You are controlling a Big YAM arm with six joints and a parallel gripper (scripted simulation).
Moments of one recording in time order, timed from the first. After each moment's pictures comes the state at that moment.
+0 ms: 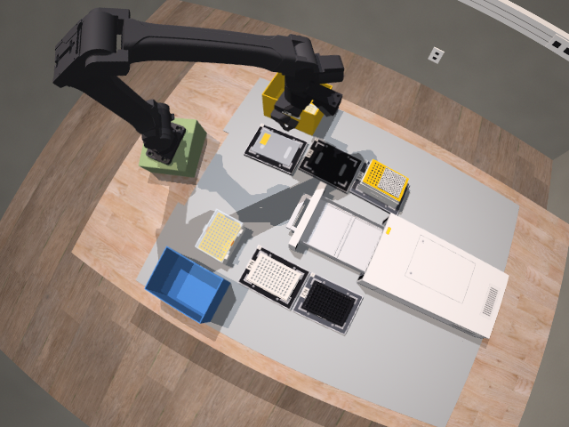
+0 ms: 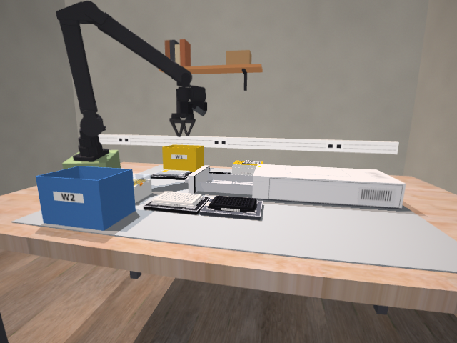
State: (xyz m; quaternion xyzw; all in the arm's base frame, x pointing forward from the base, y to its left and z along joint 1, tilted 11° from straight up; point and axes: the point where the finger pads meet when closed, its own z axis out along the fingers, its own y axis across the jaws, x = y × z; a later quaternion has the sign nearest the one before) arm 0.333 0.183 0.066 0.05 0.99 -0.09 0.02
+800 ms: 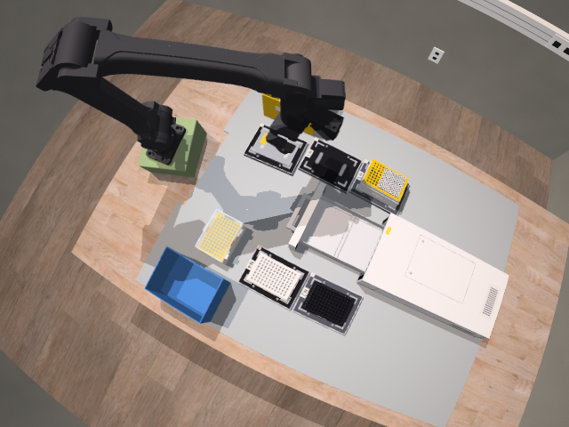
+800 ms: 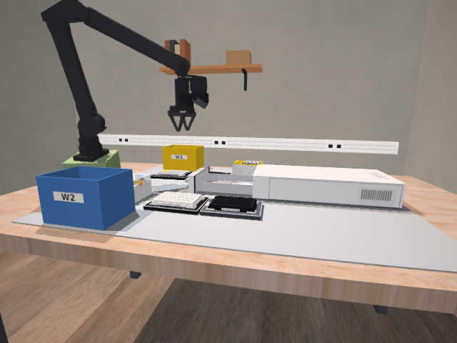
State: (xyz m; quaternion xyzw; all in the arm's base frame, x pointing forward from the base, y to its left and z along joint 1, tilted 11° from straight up) arm 0.355 0.112 0.108 0.05 0.99 -0.09 0.03
